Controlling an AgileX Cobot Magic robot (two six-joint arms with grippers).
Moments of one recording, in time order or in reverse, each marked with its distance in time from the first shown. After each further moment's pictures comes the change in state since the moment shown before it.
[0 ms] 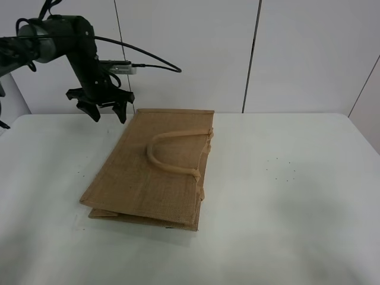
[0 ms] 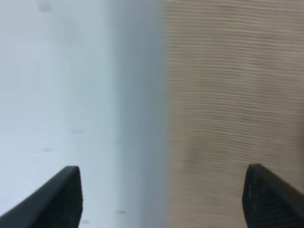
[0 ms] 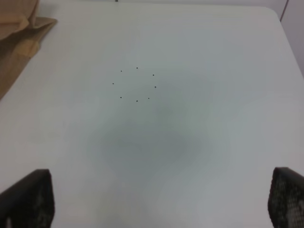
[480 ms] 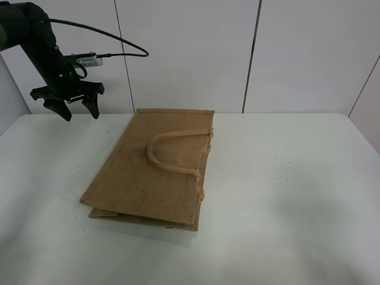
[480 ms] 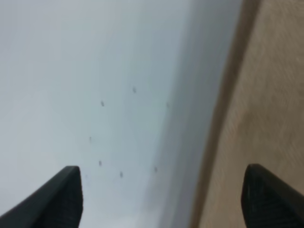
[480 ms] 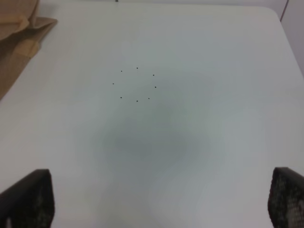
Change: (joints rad) left arm 0.098 -0.154 0.168 -0.065 0.000 0.005; right arm 0.000 0.000 0.000 0.000 0.000 0.000
